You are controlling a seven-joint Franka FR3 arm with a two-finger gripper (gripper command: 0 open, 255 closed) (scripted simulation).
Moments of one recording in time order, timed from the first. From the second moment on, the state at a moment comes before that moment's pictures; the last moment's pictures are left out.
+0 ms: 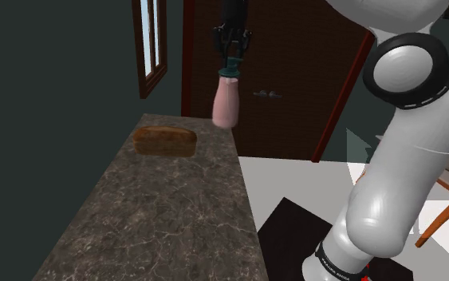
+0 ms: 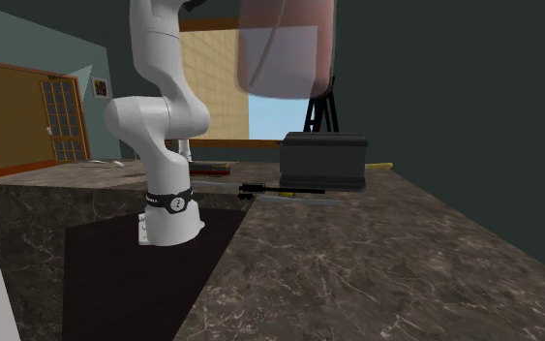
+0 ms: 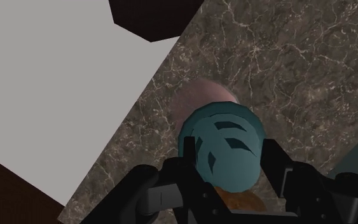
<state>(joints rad) 0.00 0.05 -0.01 -1.19 -0.01 1.14 0.20</state>
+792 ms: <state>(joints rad) 0.08 -0.31 0.09 -1.58 0.04 1.18 0.39</state>
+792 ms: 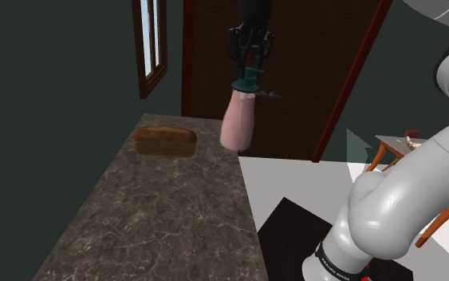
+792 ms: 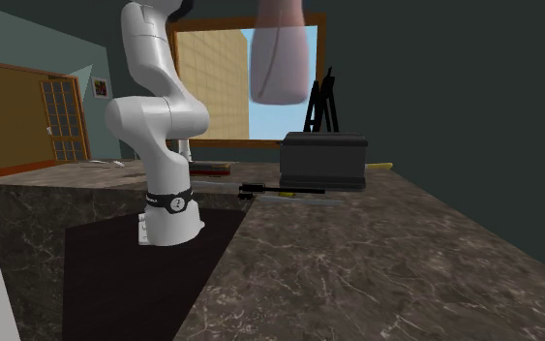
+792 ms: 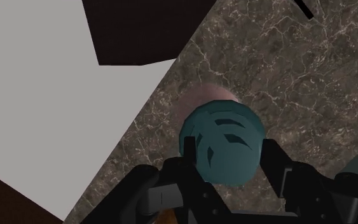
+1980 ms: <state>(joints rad) 0.17 -0.69 0.31 -1.83 0.26 1.09 0.73</state>
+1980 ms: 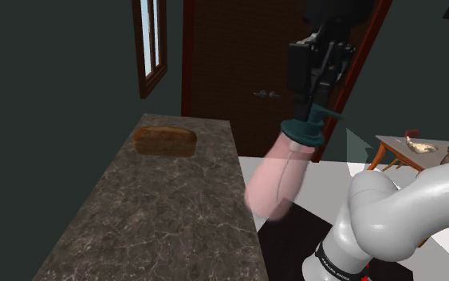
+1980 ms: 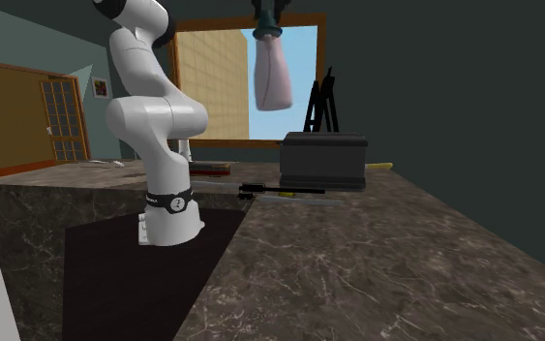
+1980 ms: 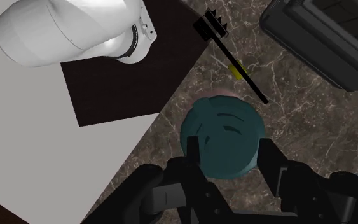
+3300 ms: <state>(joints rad) 0.18 -0.77 0.69 -1.64 0.62 1.01 1.25</state>
